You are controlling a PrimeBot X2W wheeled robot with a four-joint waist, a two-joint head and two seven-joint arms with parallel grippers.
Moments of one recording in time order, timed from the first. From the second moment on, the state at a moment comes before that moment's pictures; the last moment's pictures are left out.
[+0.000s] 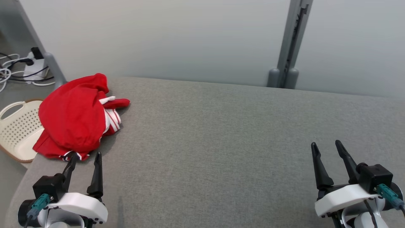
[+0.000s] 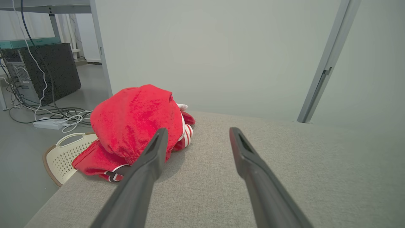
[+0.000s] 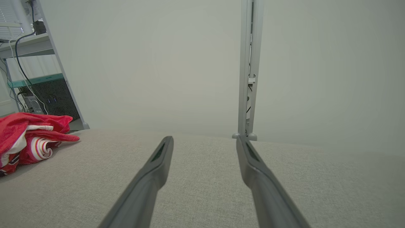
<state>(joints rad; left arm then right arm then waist) -0.14 0.19 -0.05 0.45 -0.32 -0.04 -0.26 -0.15 -0.07 0.03 0.35 0.17 0.13 -0.26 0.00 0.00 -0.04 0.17</state>
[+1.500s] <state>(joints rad) -0.10 0.24 -0.07 0.39 -0.35 0.00 -0.22 -0.12 -0.05 0.10 0.36 0.20 0.13 -0.26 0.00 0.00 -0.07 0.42</state>
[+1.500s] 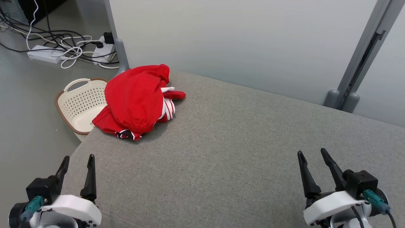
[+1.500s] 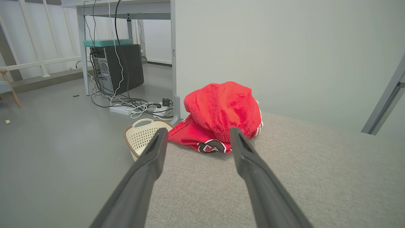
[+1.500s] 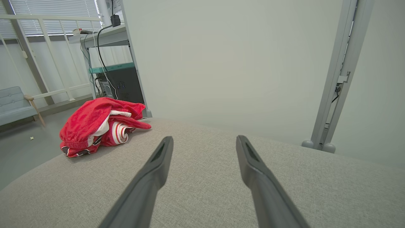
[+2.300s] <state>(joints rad) -0.66 0.27 -0.07 0.78 -0.47 -0.10 -0.10 -0.29 -0.09 0.11 0.19 0.11 0.13 -0.14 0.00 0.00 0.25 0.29</state>
